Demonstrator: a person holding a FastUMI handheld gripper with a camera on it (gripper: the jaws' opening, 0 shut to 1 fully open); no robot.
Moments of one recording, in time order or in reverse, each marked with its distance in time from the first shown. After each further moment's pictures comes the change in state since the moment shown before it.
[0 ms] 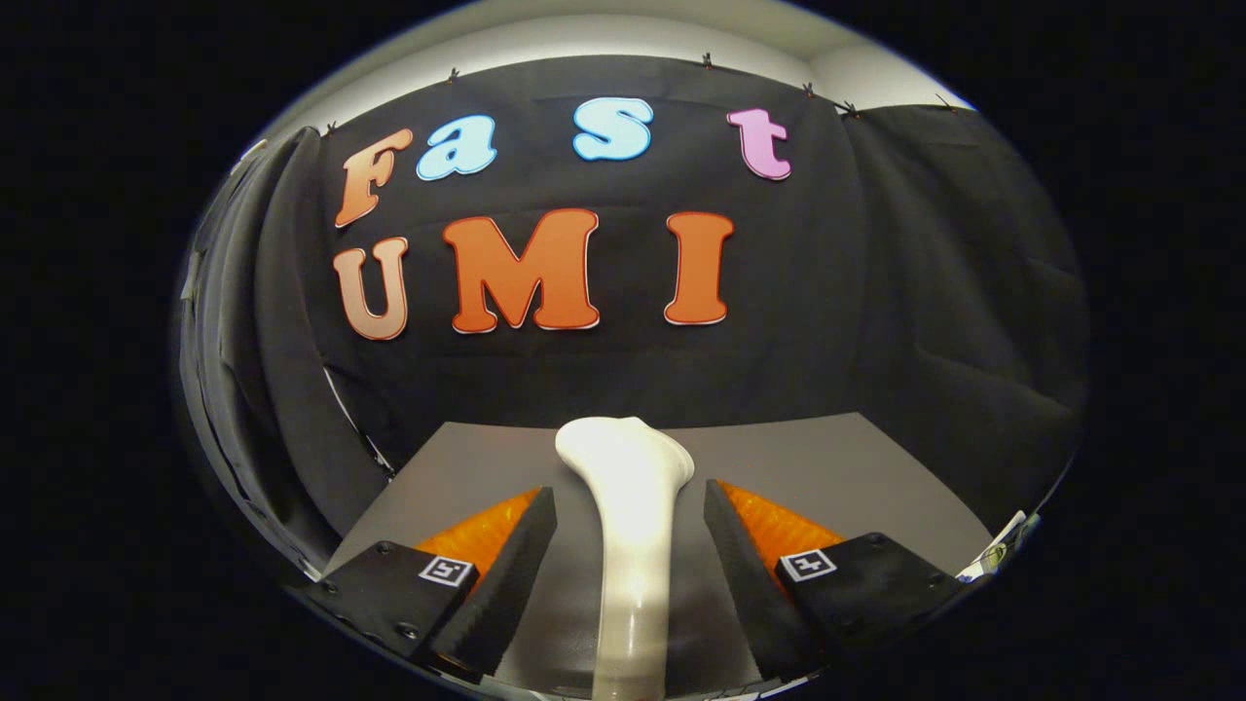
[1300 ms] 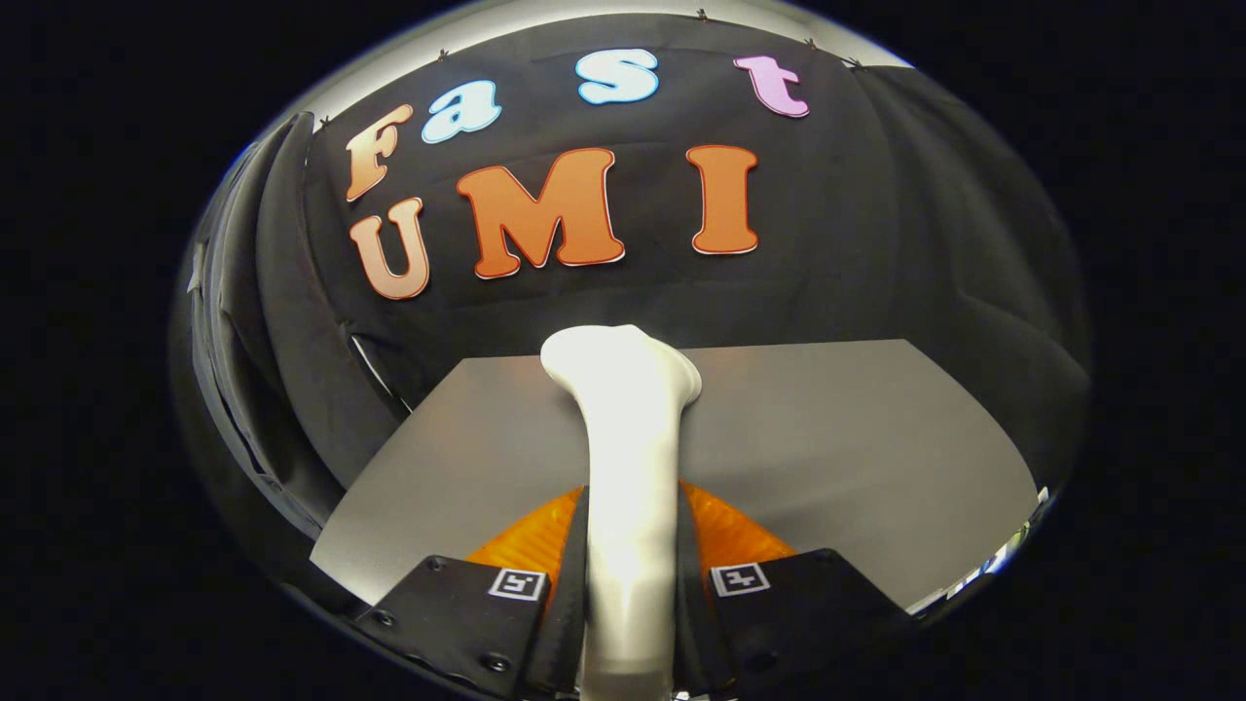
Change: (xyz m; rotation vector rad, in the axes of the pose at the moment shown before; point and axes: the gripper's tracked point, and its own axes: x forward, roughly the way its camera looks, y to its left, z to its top) arm -0.004 0.010 -0.050 0.042 0.134 0.111
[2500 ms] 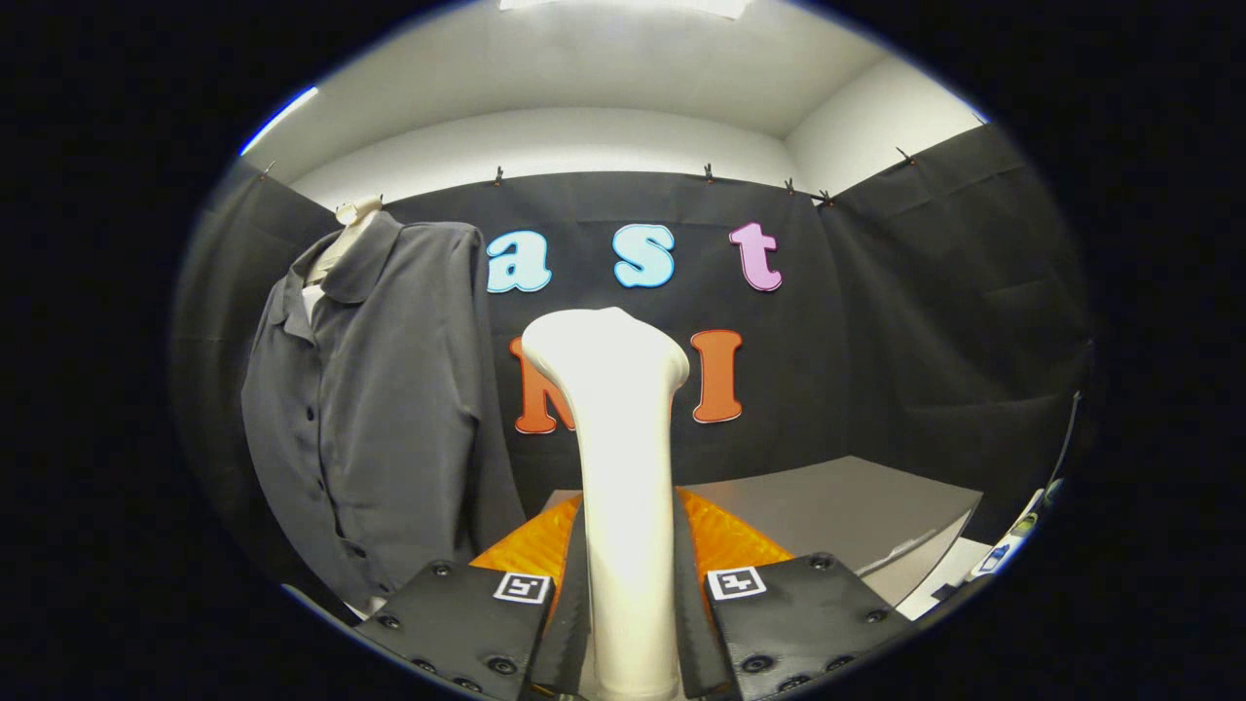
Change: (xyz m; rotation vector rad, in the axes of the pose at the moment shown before) arm -0.176 0.145 0.030 -0.023 -0.551 -0.088
